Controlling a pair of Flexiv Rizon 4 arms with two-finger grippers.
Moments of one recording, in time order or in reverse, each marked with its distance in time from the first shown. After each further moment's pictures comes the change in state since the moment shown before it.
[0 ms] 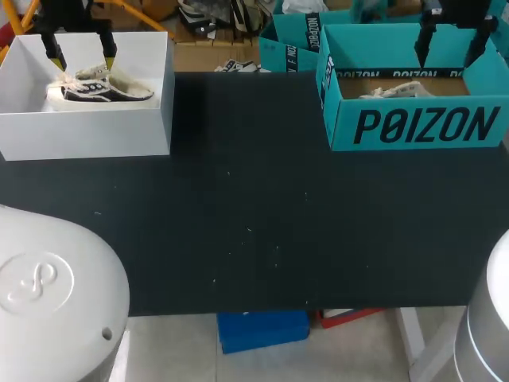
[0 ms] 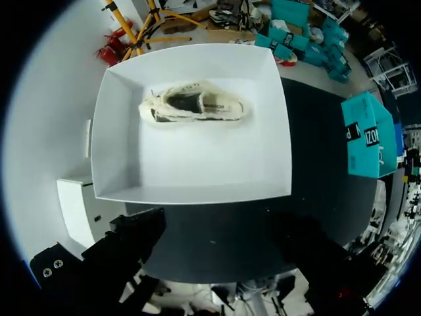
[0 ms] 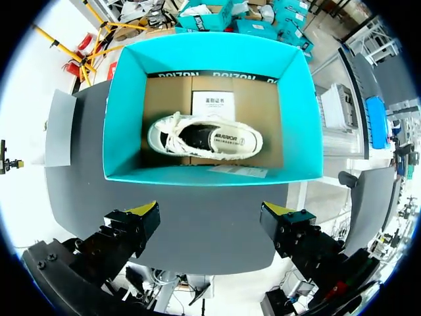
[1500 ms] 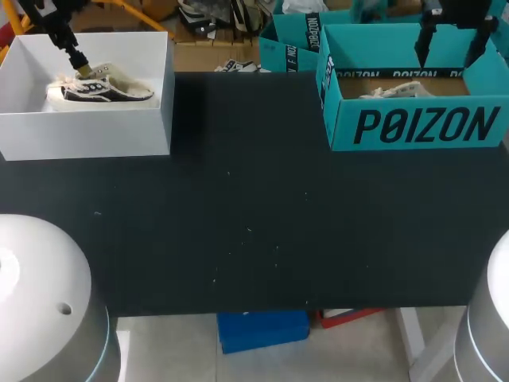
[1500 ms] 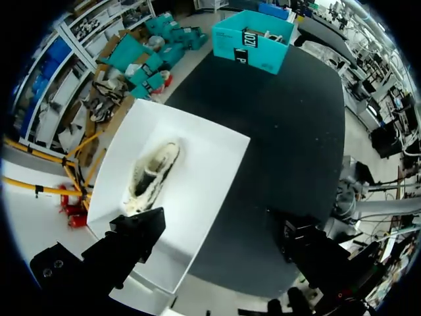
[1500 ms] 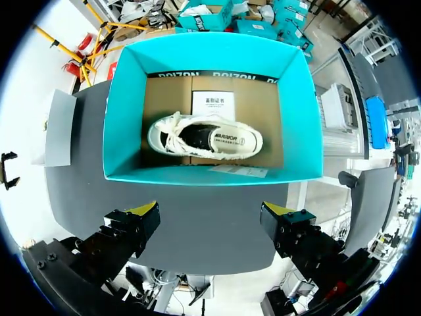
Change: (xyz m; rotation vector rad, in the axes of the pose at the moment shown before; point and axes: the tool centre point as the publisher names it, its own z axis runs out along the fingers) left arm -0.007 0.012 -0.025 0.217 0.079 1.087; right arm 0.000 -0.001 0.000 -0.001 0.001 0.000
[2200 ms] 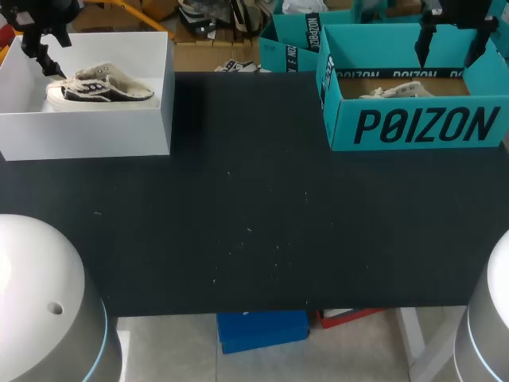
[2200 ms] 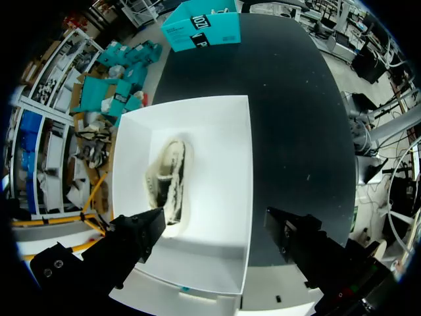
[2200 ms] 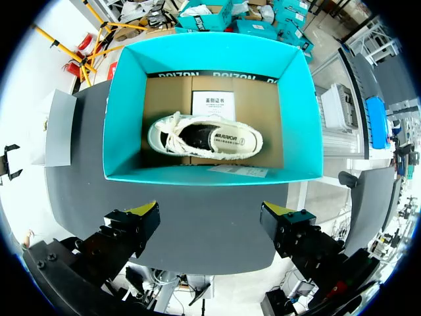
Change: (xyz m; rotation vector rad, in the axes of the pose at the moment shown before) left arm -0.064 0.032 0.025 -0.038 -0.100 0.417; right arm 0.000 0.000 0.000 0.000 0.000 0.000
